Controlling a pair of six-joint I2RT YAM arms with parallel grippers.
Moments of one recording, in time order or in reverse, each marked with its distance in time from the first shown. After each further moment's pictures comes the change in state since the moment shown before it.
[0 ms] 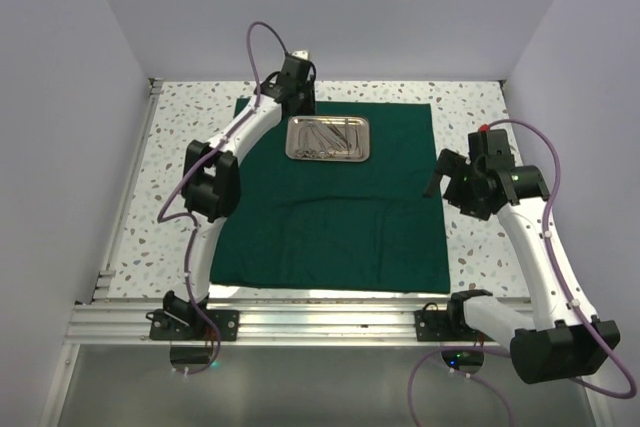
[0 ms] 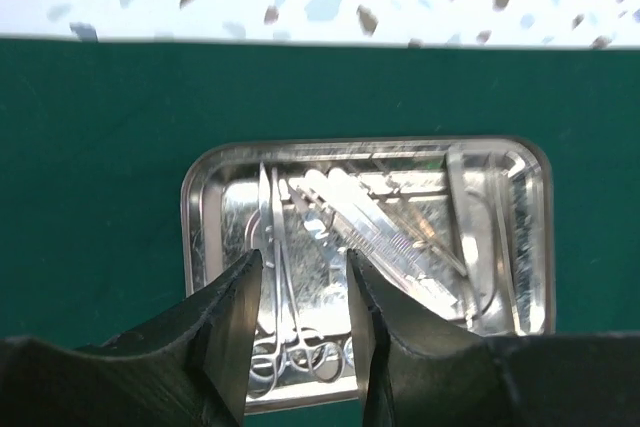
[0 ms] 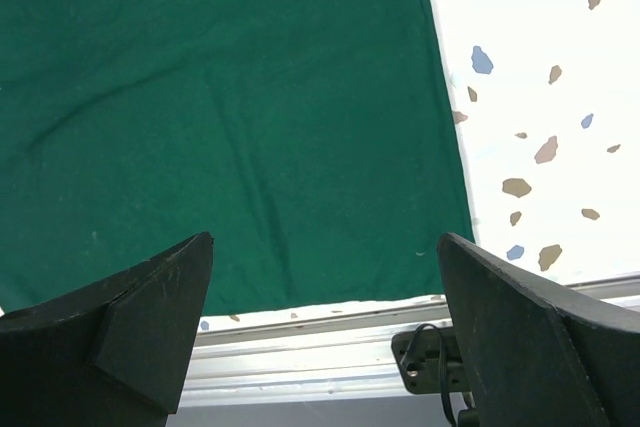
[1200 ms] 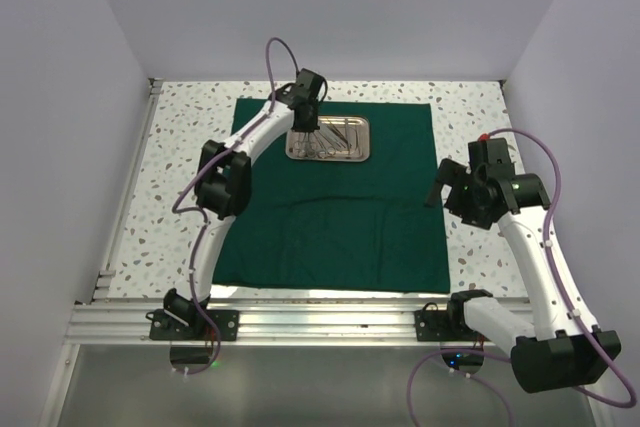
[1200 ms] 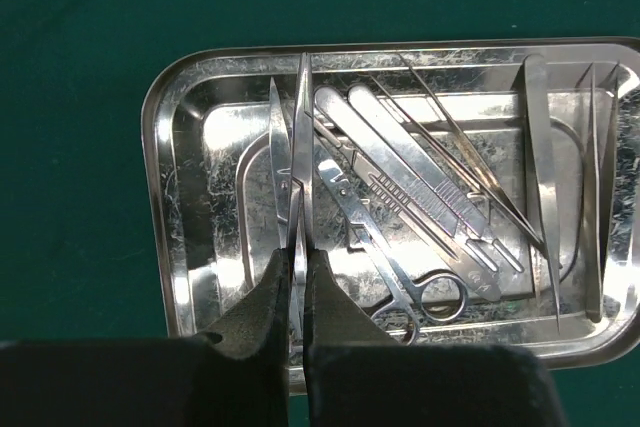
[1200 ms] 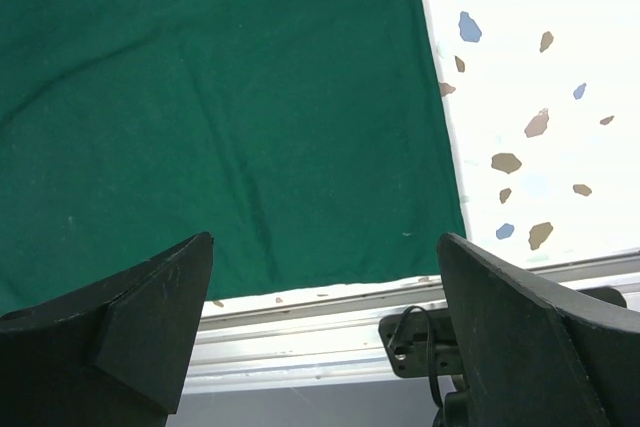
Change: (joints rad) left arm -0.039 0.113 0.024 -0.144 -0.039 -0.002; right arm 0.000 -0.062 -0.054 -0.035 0.001 -0.005
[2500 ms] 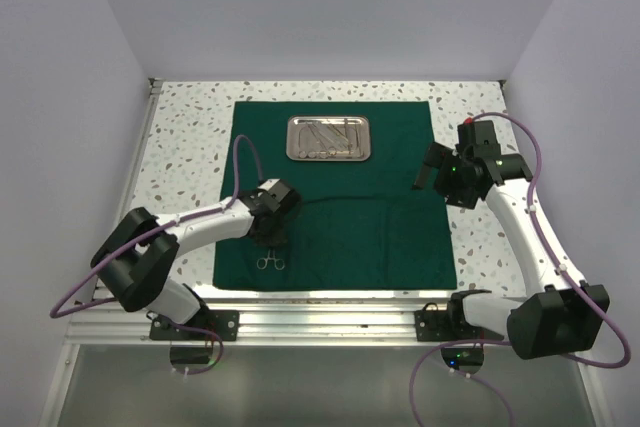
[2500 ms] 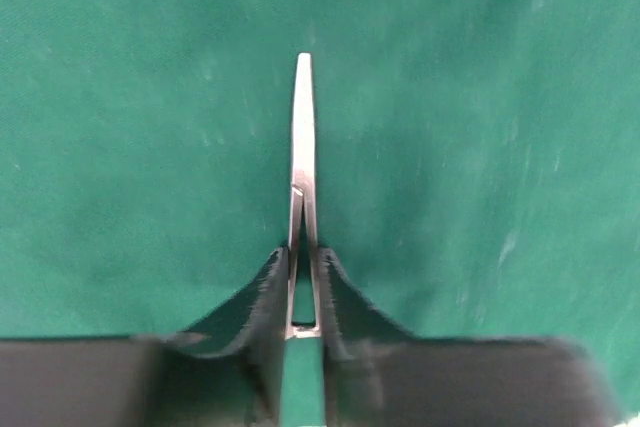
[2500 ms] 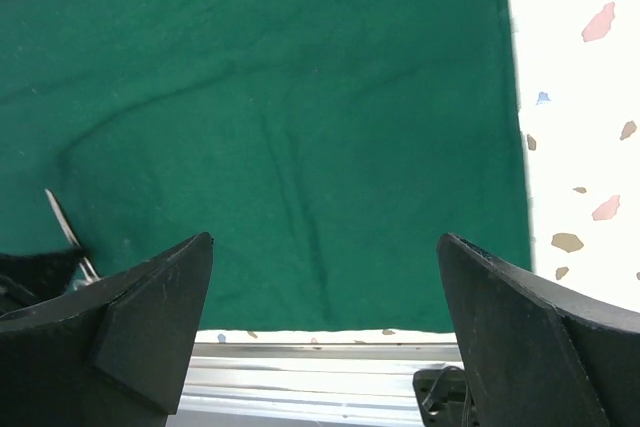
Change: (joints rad) left arm -0.259 -0.926 -1.384 0.098 -0.043 -0.344; right arm 0.000 0.177 0.025 0.177 -0.091 -0.019
